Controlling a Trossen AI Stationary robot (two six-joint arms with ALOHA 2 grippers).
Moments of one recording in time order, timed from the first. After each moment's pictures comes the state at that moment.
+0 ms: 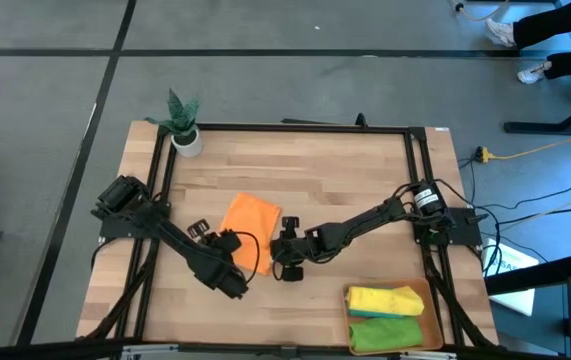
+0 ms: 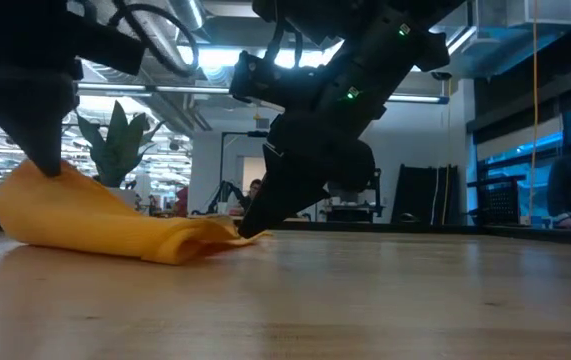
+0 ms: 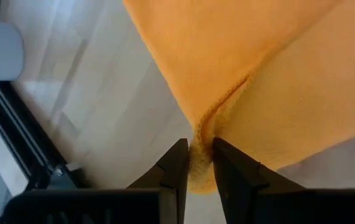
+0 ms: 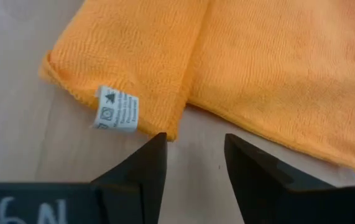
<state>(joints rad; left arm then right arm) -0.58 1.82 1.24 -1.35 -0.41 -1.28 0.27 2.10 1.35 -0.19 0.31 0.07</state>
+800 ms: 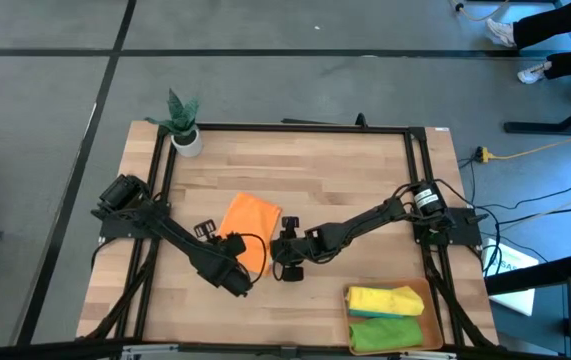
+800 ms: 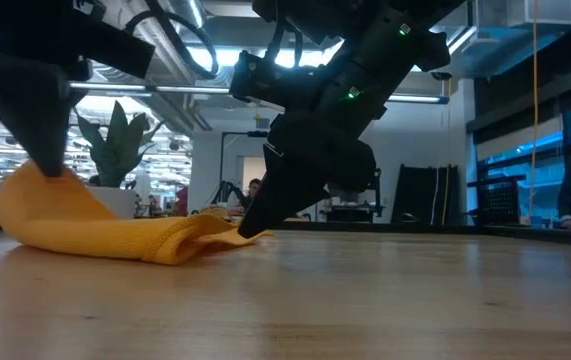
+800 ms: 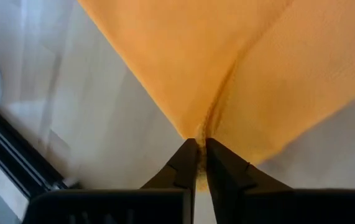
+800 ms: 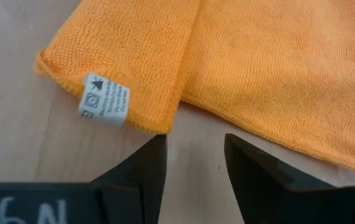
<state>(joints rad) -0.55 1.82 1.26 -1.31 -0.35 -1.09 0.27 2.10 1.35 -0.19 0.31 0.07</state>
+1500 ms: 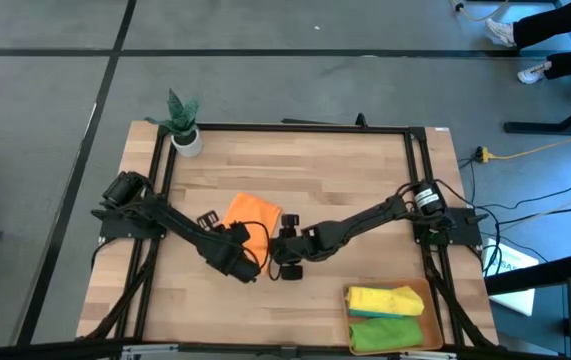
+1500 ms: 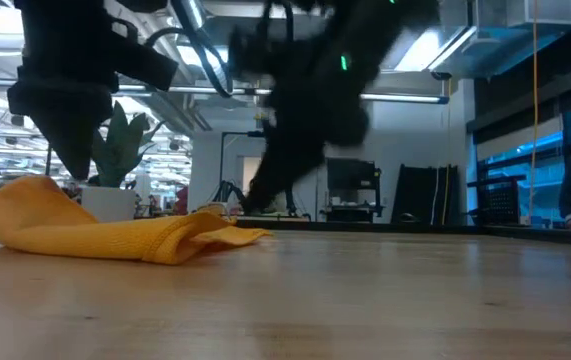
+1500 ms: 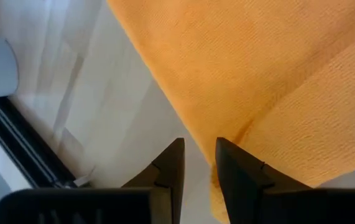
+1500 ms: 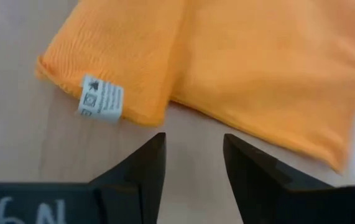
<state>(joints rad) -0.46 1.82 1.26 -1.32 -0.38 -1.09 0.27 2.09 1.45 -0.38 0.32 0.10</state>
